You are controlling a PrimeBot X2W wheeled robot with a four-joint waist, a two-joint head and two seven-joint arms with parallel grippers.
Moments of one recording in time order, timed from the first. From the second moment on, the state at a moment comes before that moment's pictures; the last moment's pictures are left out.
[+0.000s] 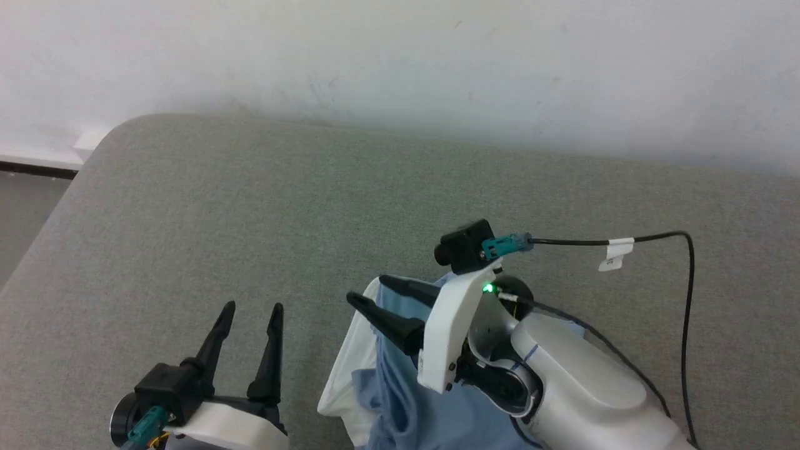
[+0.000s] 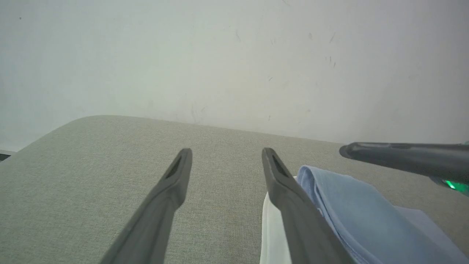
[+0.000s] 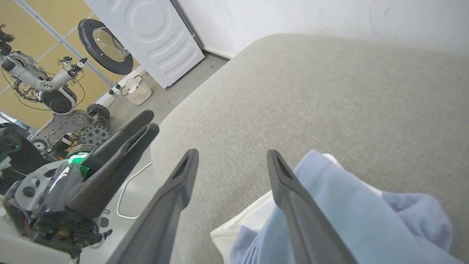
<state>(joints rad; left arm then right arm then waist) 0.04 0.30 -0.28 0.01 -0.43 0.08 -0.25 -0.55 -0.05 0.77 0.50 0.95 0.13 0.22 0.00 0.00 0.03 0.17</state>
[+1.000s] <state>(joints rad) 0.11 0.32 -0.18 0.02 -0.42 0.13 -0.26 0.22 -0.08 -0.13 -0.19 0.16 0.13 0.02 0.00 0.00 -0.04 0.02</state>
